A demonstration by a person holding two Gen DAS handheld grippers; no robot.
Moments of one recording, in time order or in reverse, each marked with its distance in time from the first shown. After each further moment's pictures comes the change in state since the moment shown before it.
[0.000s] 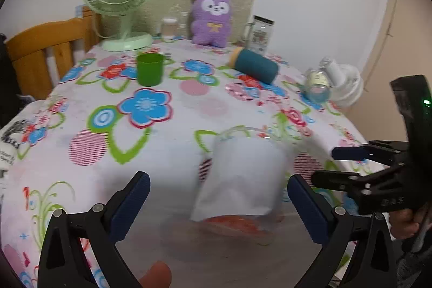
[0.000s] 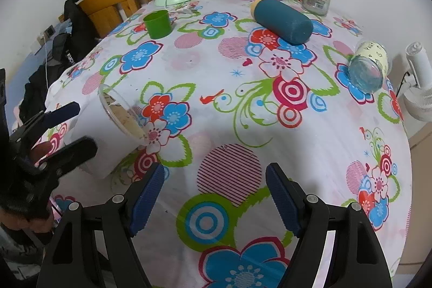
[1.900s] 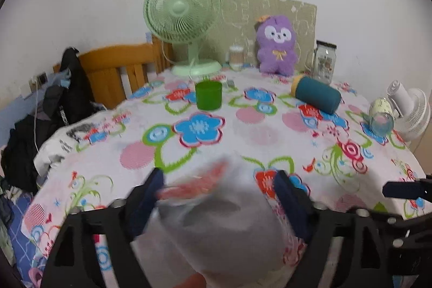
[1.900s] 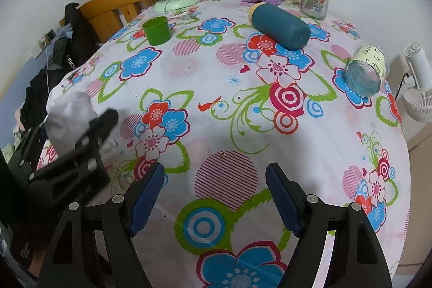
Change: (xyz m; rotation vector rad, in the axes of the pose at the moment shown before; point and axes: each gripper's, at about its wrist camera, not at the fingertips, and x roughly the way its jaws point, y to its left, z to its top) left arm 0.010 -0.037 -0.005 -0.106 -0.165 0.487; right arm -0.004 -0.002 0.001 0.003 -0.023 0.010
